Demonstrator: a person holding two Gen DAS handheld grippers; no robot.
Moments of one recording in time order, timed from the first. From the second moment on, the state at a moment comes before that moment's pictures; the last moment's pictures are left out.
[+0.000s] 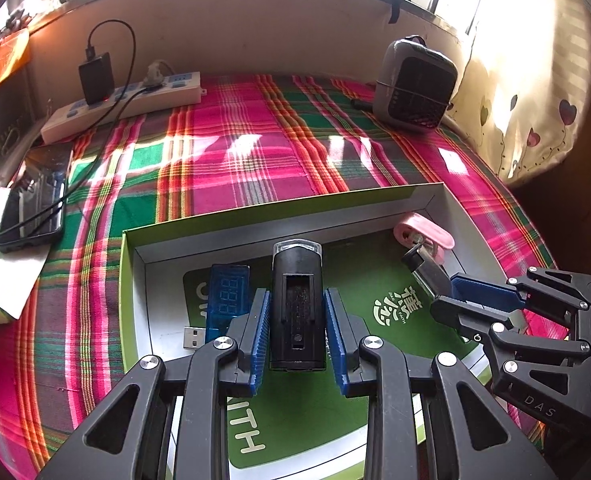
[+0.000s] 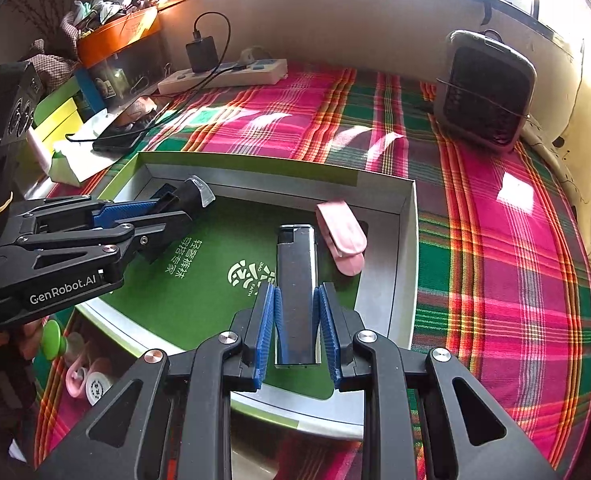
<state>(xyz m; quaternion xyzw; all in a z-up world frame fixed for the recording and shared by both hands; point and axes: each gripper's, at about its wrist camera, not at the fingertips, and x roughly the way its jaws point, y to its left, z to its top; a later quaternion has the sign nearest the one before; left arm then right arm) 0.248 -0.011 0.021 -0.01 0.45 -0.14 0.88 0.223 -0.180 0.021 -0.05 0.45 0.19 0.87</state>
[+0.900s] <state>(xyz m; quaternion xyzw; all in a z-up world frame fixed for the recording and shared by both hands) 0.255 -0.019 0.015 0.01 0.46 -0.13 0.88 0.231 -0.178 0.012 -0.08 0.45 0.18 0.87</state>
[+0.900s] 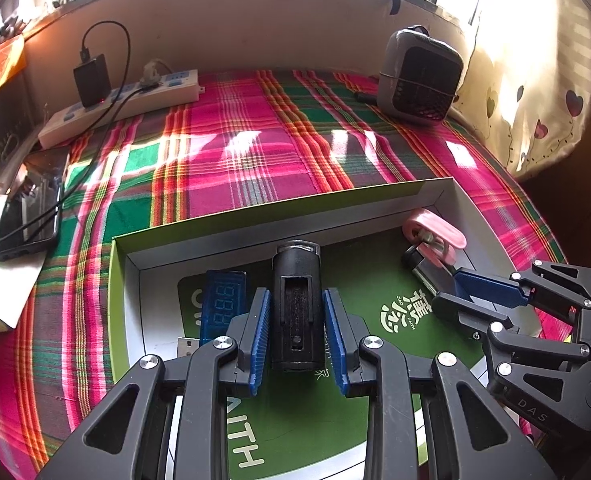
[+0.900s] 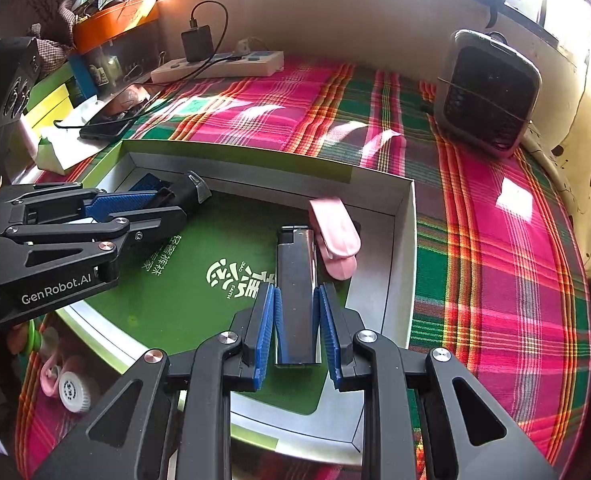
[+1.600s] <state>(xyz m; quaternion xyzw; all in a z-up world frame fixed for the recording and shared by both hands) 0.255 -0.018 0.016 0.01 0.46 -0.13 0.88 0.229 -0.179 0.012 -0.08 0.44 0.18 0.88</state>
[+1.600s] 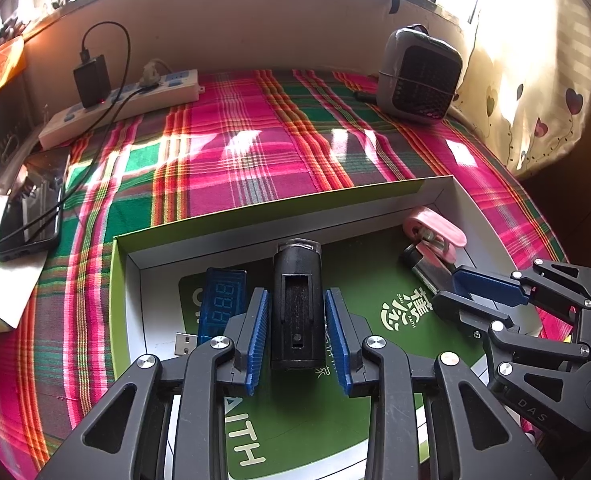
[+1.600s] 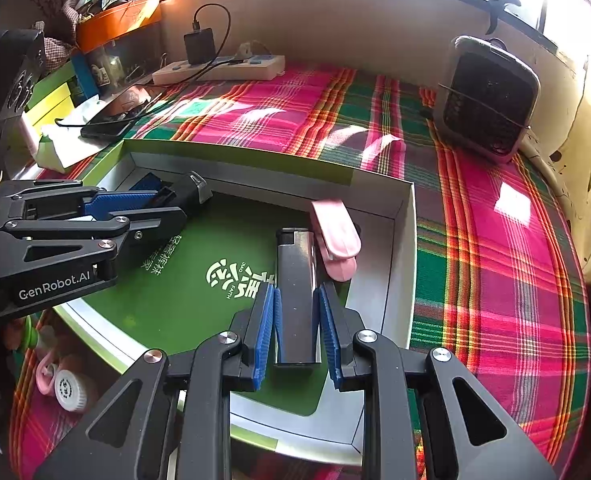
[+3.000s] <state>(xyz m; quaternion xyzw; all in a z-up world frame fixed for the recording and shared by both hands) 0.175 0.017 0.052 -0.03 0.41 -0.11 0.90 0.163 -0.199 0.043 -0.02 0.39 0.18 0.90</state>
